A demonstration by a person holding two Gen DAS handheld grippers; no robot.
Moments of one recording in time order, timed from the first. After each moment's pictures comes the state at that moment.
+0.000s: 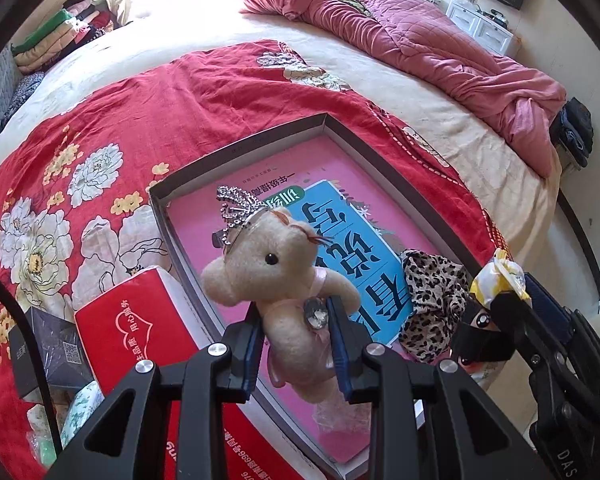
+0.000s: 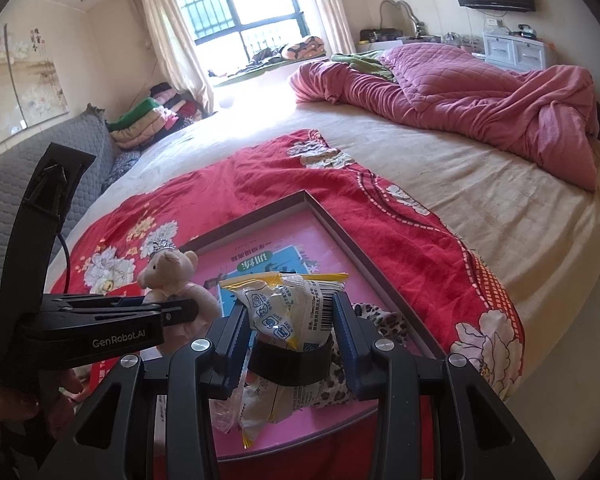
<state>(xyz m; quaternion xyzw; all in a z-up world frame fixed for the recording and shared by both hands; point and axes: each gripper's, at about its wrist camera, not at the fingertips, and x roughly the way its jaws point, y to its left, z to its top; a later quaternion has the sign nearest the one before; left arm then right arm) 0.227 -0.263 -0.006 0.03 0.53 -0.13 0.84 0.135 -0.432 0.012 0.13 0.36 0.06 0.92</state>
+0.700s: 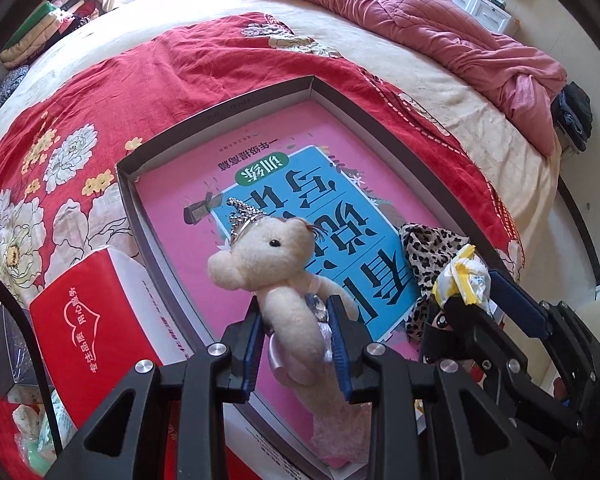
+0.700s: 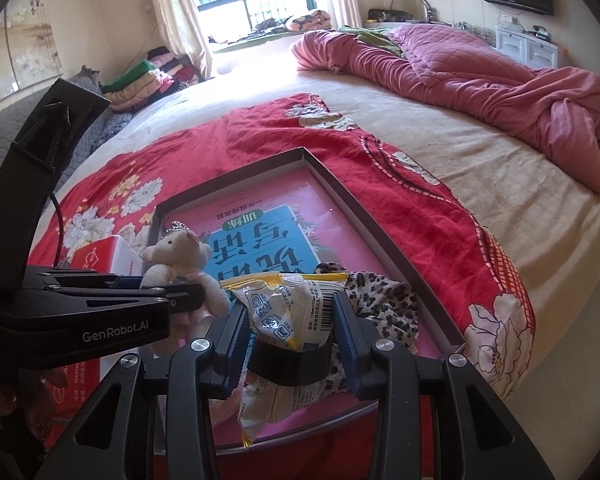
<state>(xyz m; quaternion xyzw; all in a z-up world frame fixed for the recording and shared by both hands) 0.230 -0.278 -0.035 0.04 0.56 -0.15 0.81 0.151 -0.416 -0.023 0.09 0.41 0.05 0.91</state>
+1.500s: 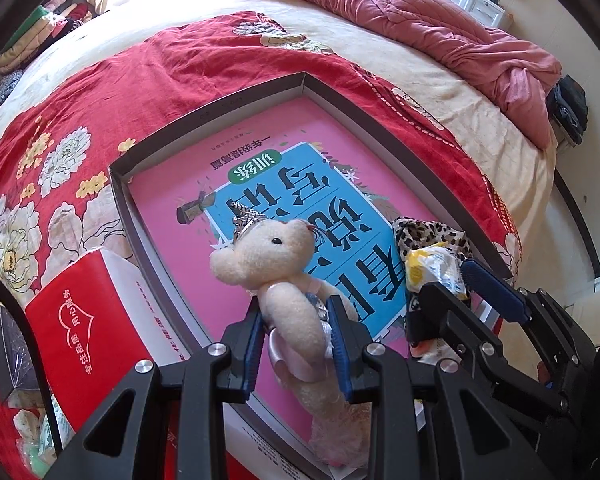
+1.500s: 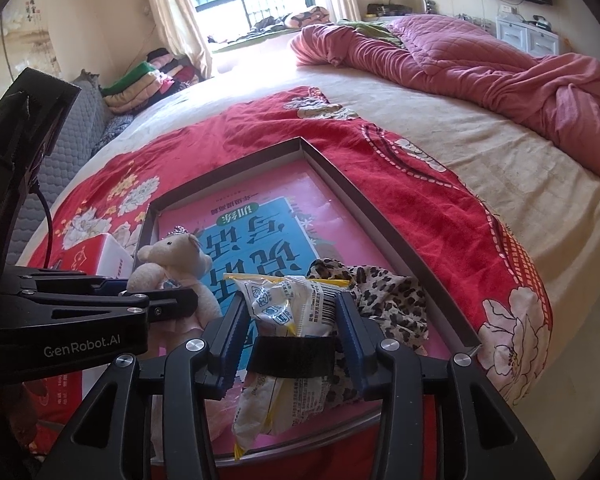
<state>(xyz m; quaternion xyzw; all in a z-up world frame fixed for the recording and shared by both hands) 0.230 -0.279 -0.037 0.04 0.56 -0.15 0.81 0.158 -0.420 -0.040 0.11 0.41 0.07 0.90</state>
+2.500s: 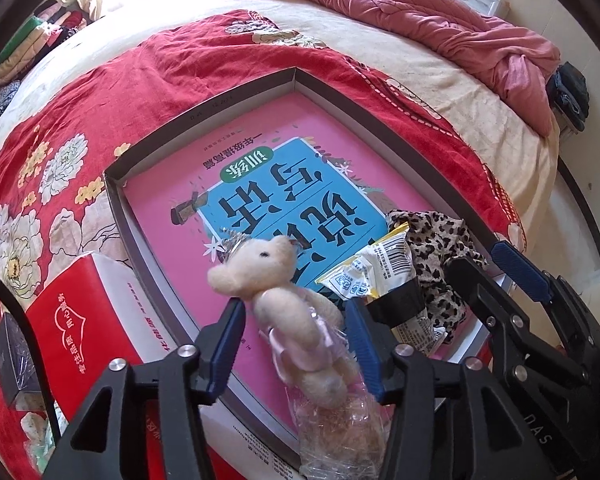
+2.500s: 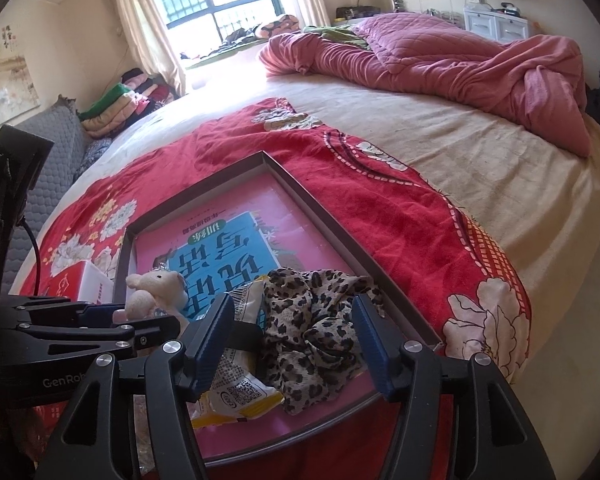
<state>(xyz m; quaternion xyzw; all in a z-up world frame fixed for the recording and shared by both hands) 0.227 -0.289 -0.036 0.06 0.57 -0.15 0.81 0.152 -0.447 -0.038 0.14 0.40 0.02 0.91</state>
